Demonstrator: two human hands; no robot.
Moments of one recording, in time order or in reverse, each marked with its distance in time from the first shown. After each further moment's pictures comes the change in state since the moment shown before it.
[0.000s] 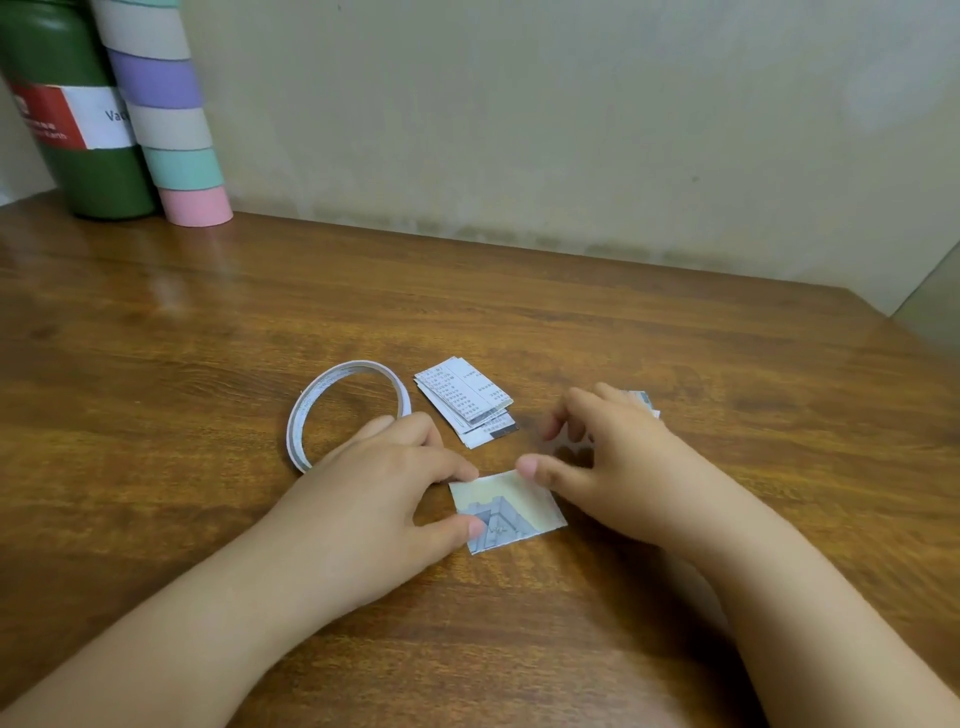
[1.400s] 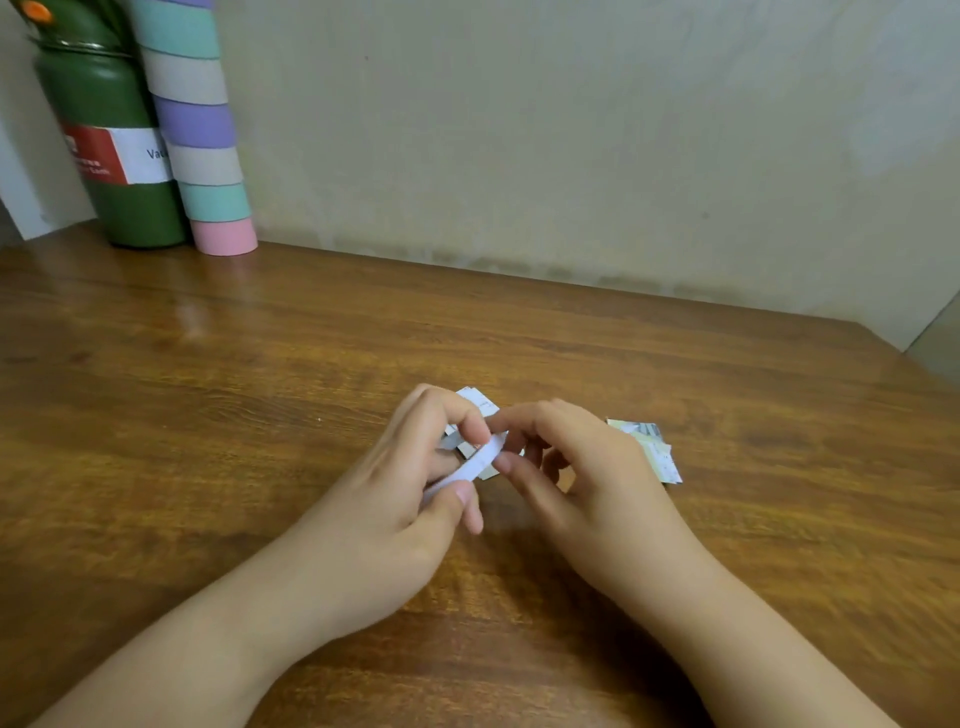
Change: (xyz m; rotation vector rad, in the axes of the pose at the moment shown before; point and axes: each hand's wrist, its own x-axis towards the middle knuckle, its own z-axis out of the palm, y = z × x) left_hand -0.005 0.010 -0.016 -0.531 0.141 0.065; right_hand 0.002 -0.021 0.020 0.335 0.369 -0.480
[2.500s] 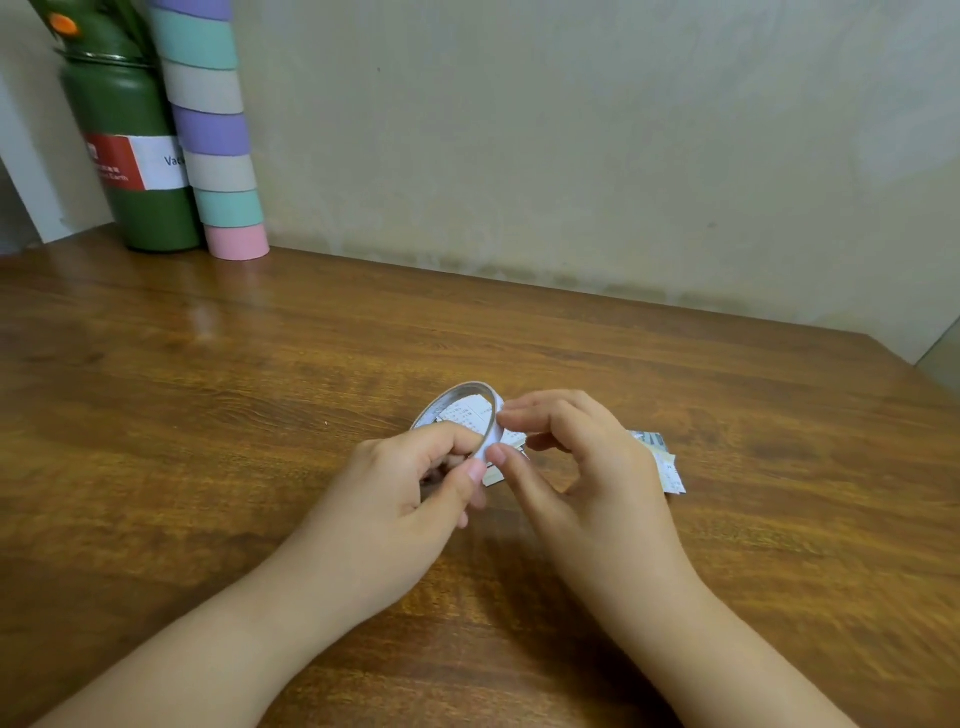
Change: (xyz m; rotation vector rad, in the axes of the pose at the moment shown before) left_hand 0.006 -0.005 0.006 -0.037 0.134 -0.056; right_hand 0.002 -0.009 0.011 0.041 0.251 0.014
